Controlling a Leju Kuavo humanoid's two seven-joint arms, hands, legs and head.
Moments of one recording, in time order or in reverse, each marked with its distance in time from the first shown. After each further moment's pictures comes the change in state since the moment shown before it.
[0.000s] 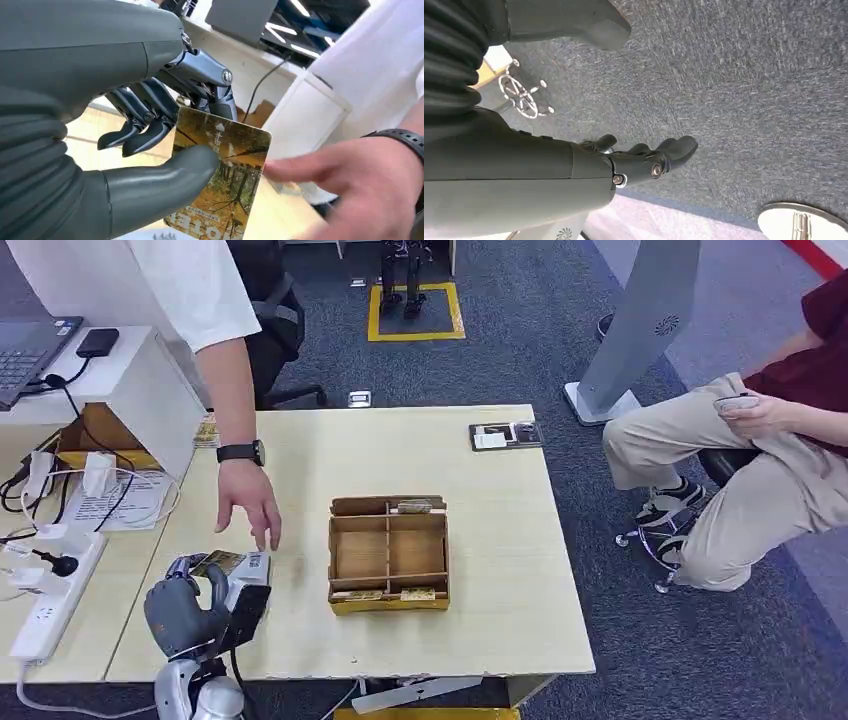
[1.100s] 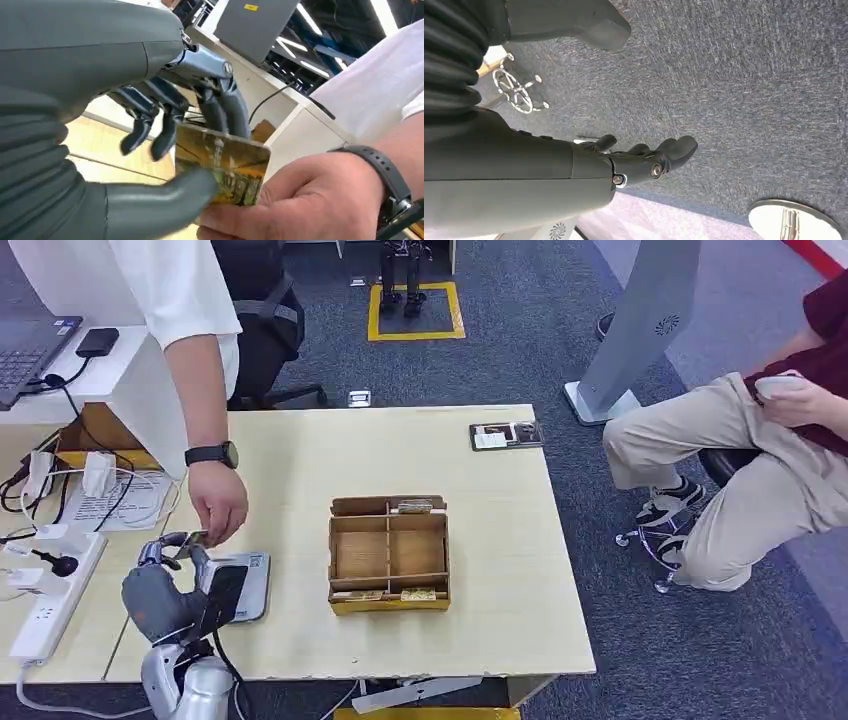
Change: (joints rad) left arm -0.063 -0.006 0.056 -0.008 0.064 -0.001 -0.034; right arm -0.001 0.000 0.021 0.000 0.008 0.000 0.000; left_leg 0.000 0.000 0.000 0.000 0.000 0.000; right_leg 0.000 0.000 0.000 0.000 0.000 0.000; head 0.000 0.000
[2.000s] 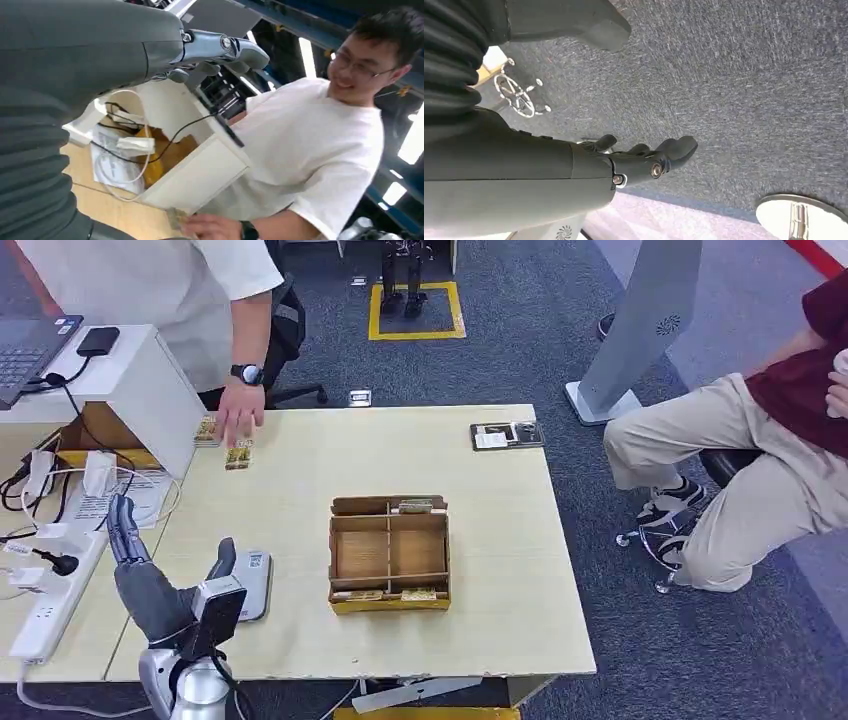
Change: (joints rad) left arm 0.093 0.001 -0.172 -0.200 0.199 -0.002 -0.208; right arm 0.002 0.001 -0.007 -0.025 -0.034 0.000 -0.012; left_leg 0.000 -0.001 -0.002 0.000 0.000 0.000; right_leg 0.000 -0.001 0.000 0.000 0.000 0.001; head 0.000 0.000
